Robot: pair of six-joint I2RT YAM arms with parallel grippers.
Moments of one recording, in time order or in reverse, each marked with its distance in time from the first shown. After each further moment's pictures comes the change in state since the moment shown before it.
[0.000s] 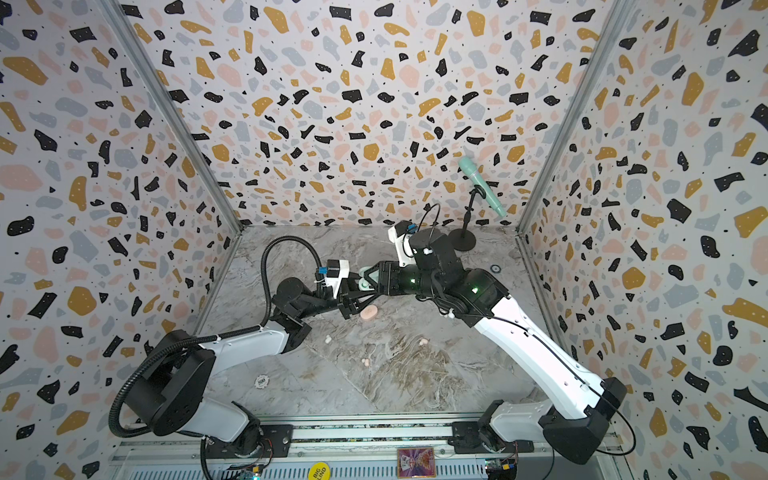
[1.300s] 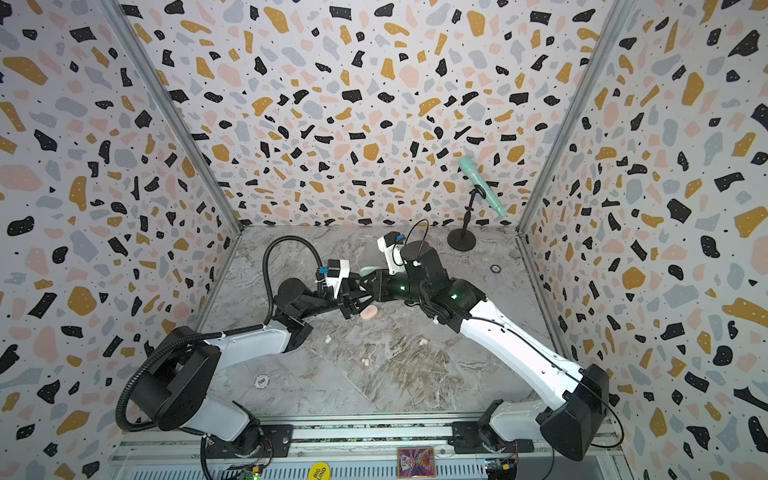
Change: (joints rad) left arm 0.002 0.028 0.000 0.047 0.012 -0.027; right arm 0.019 0.014 -0.265 0.336 -0.088 0.012
